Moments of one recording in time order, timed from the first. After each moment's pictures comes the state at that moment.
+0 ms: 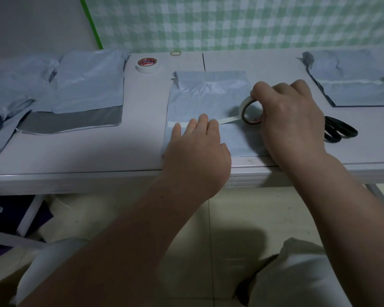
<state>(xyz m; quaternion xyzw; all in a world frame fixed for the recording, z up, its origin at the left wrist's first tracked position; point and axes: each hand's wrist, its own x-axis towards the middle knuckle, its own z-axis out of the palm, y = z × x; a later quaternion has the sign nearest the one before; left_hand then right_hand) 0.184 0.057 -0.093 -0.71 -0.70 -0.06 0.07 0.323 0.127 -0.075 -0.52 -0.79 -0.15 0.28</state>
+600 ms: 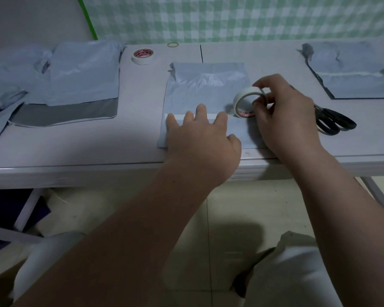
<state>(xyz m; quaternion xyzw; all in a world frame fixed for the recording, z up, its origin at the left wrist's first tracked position) 0.197 0.063 -0.083 -0.68 -0.73 -0.01 0.06 0.328 0.130 -0.084 -0.54 -0.76 0.08 0.36</state>
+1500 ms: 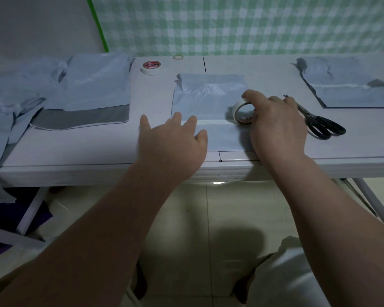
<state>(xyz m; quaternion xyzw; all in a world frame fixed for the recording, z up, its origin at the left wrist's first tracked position) 0.151 0.046 -0.076 -0.66 -0.74 -0.01 0.09 0.312 0.114 -0.079 -0.60 -0.76 -0.04 0.25</state>
